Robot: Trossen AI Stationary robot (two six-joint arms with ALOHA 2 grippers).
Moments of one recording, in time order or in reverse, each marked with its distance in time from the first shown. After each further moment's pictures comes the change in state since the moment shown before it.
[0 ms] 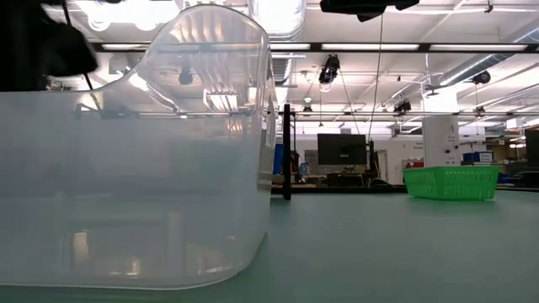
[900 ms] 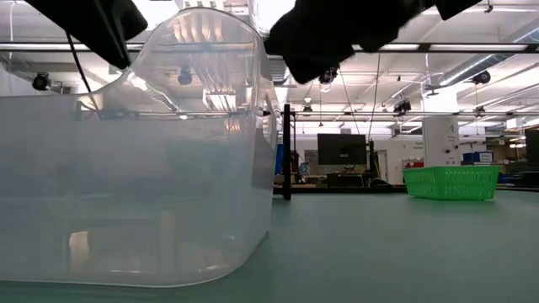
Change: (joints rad) left arm 0.058 -0.172 -0.037 -0.002 -0.223 0.374; right arm 0.030 0.511 0.246 0.087 -0.399 0.210
